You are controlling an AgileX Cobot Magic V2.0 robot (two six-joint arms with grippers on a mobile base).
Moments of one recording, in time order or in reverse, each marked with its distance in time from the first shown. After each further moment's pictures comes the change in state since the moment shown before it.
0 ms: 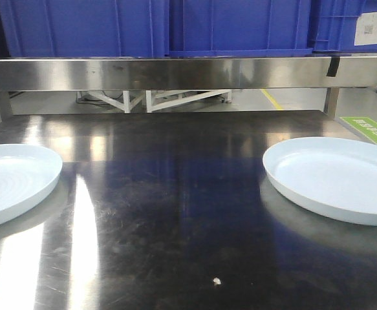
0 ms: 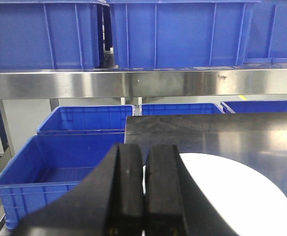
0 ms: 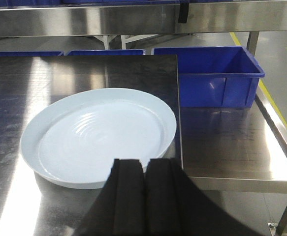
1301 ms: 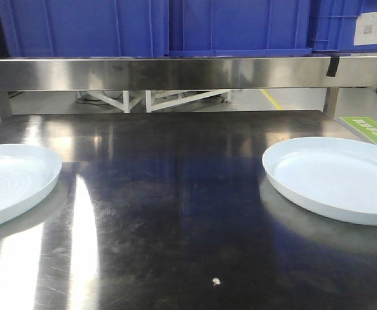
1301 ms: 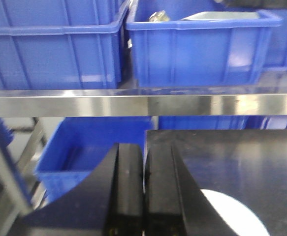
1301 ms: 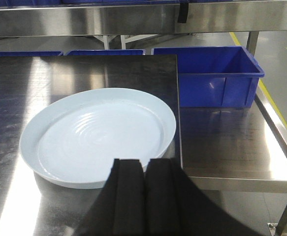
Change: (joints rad) left arm -0.008 0.505 -0.883 0.051 0.652 0.001; right arm 0.000 0.000 0.000 0.000 0.000 0.000
